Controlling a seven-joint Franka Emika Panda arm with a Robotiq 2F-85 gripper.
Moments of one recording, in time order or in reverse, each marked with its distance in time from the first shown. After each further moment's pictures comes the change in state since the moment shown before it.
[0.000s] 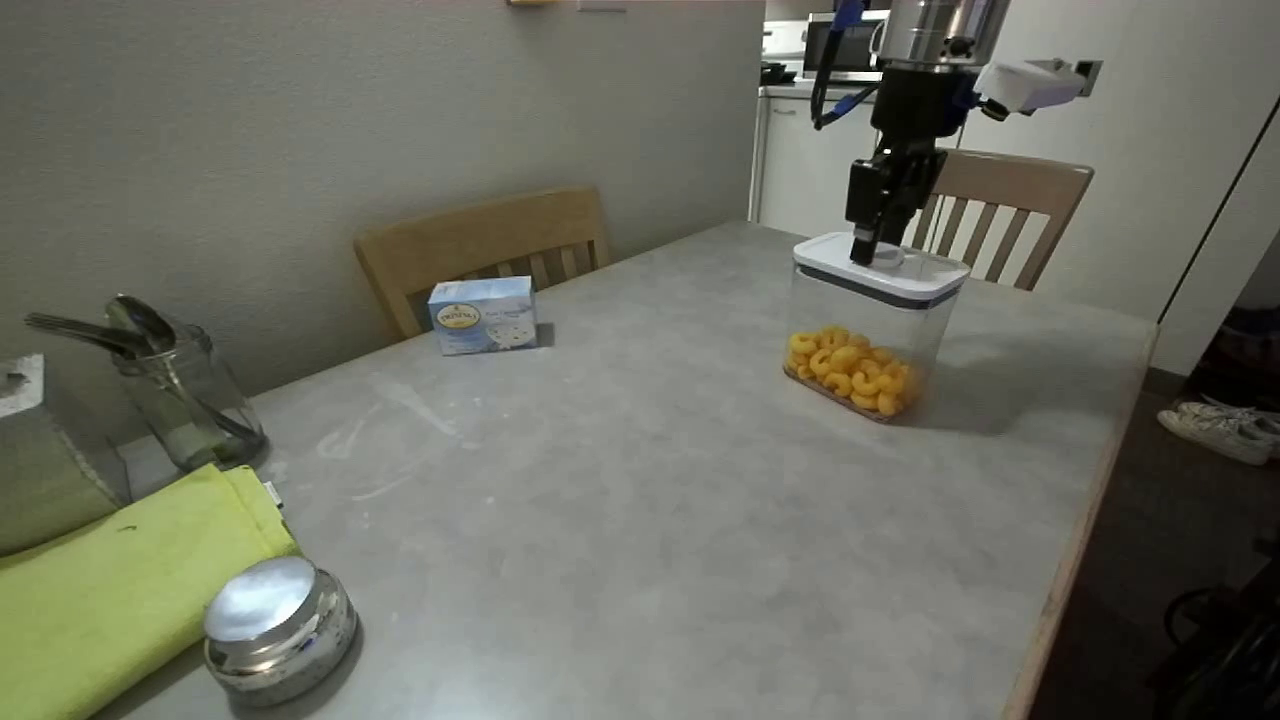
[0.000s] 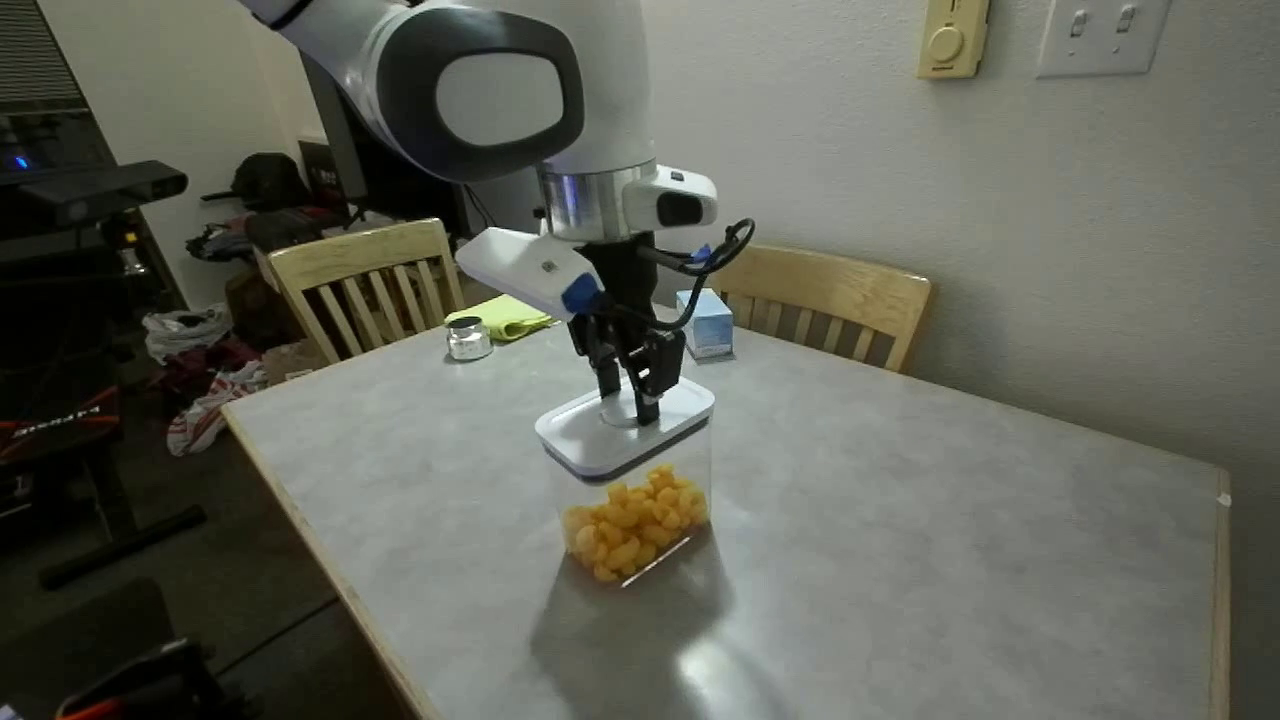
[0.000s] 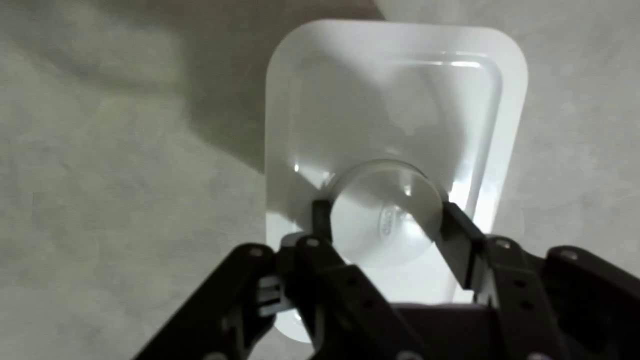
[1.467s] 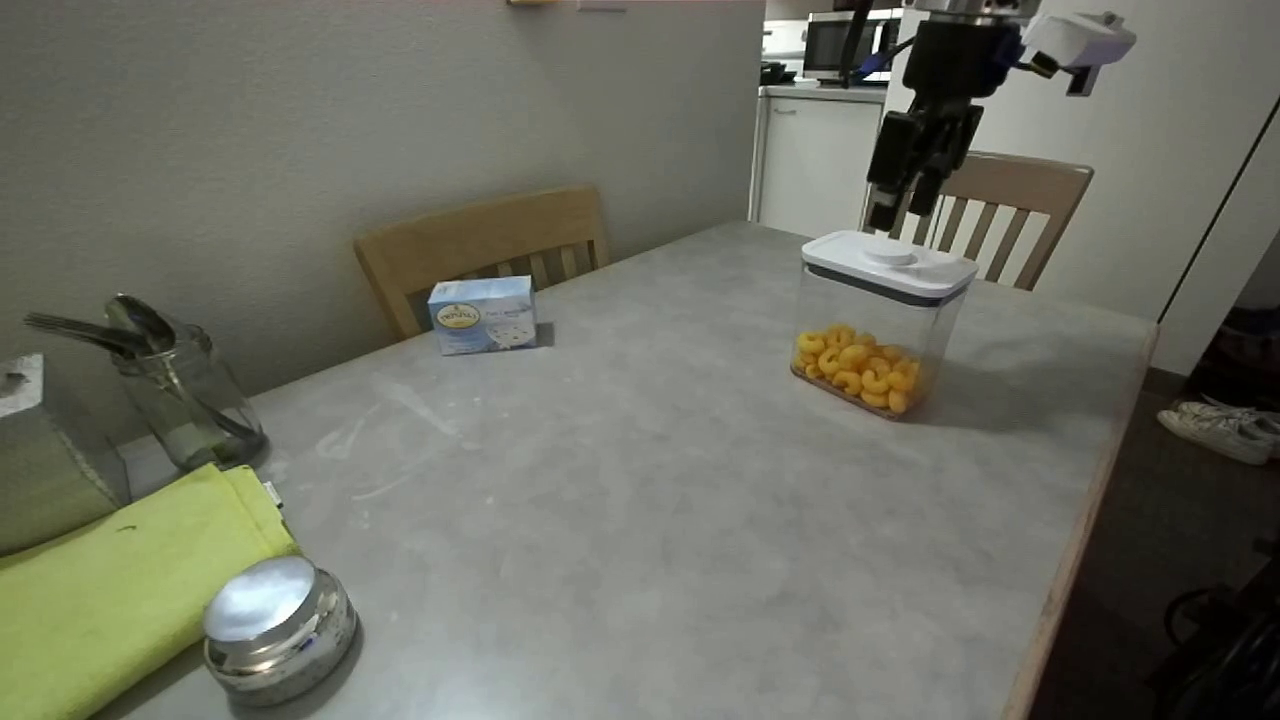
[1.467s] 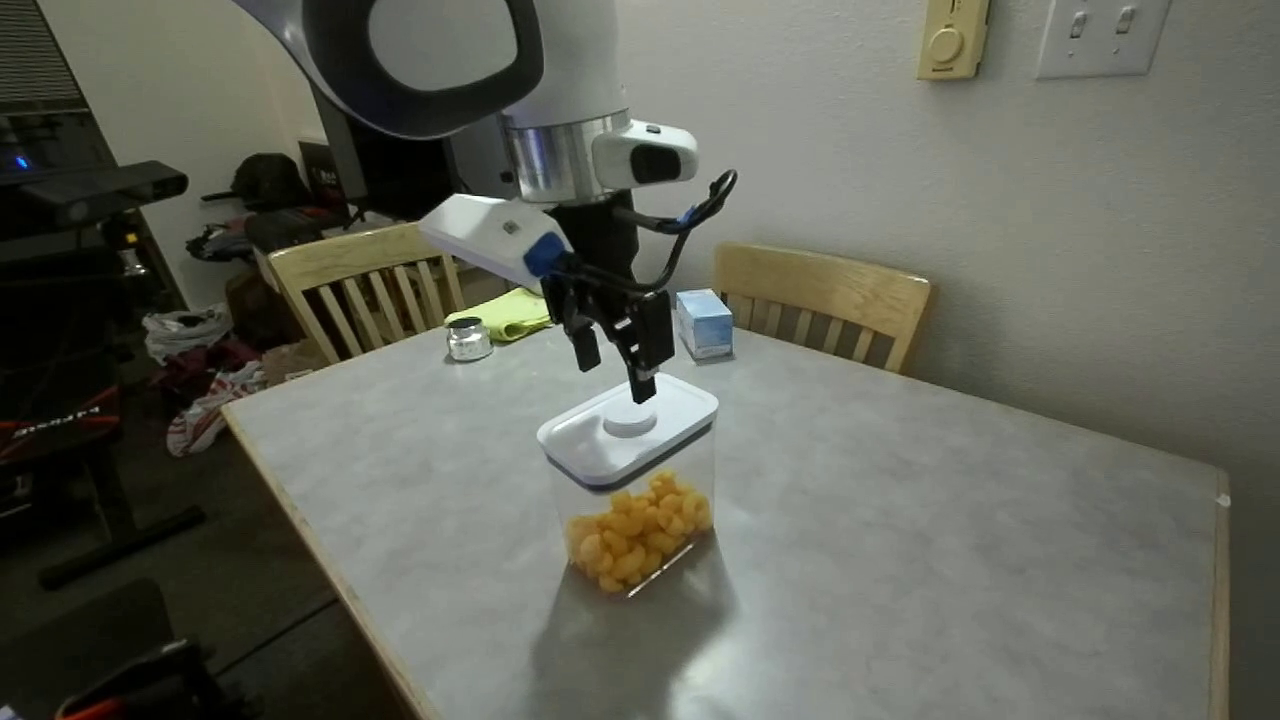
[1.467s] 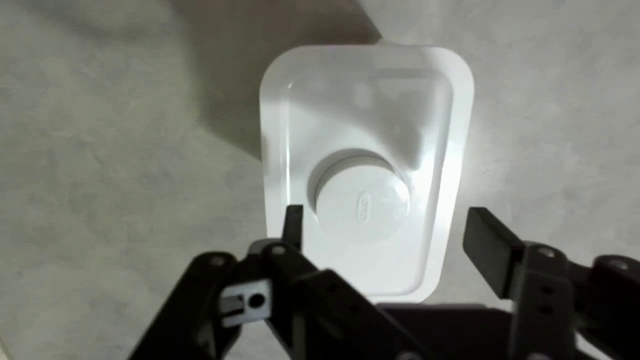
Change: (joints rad) arm 0.002 -0.117 -0.012 -0.074 -0.021 0.000 0.004
